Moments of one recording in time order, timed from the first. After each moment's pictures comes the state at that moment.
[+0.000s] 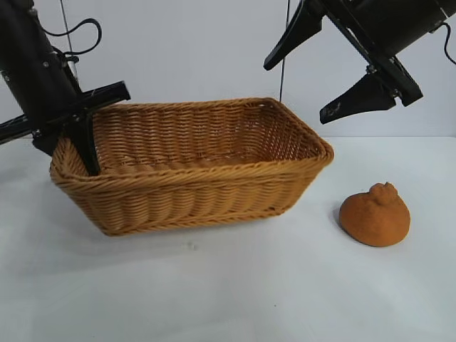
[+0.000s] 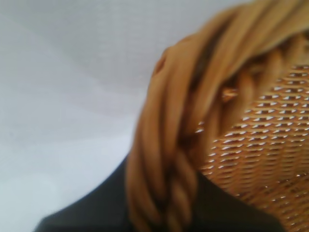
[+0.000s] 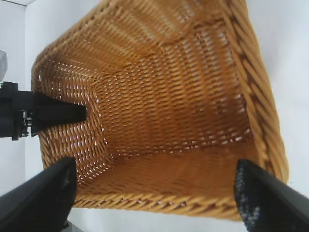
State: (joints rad) left arm -0.23 2.04 -1.50 -0.33 1.07 -0.23; right arm 0.22 1.67 -1.20 0.81 0.82 -0.23
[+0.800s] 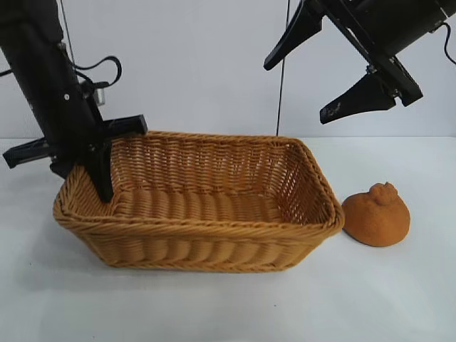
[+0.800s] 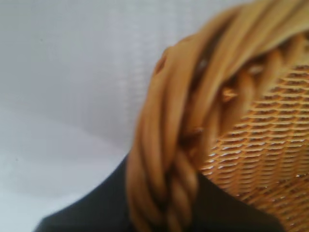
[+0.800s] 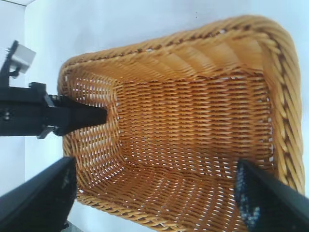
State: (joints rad) left arm -0.24 2.17 -1.51 -0.33 0.98 -0.14; right arm 0.22 1.67 -1.20 0.81 0.82 -0.23
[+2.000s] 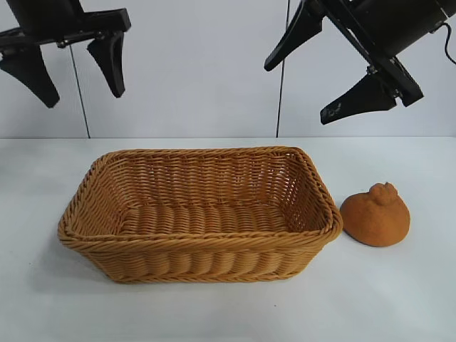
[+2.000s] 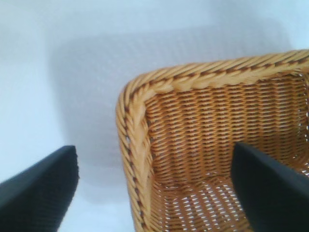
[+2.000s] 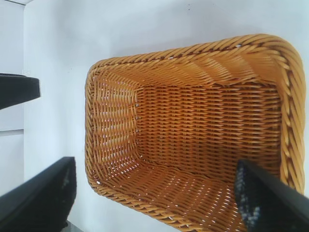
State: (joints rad) left arm -0.13 1.95 -1.82 -0.07 1.21 -0.09; right arm 0.22 1.67 -1.20 0.79 0.82 -0.23
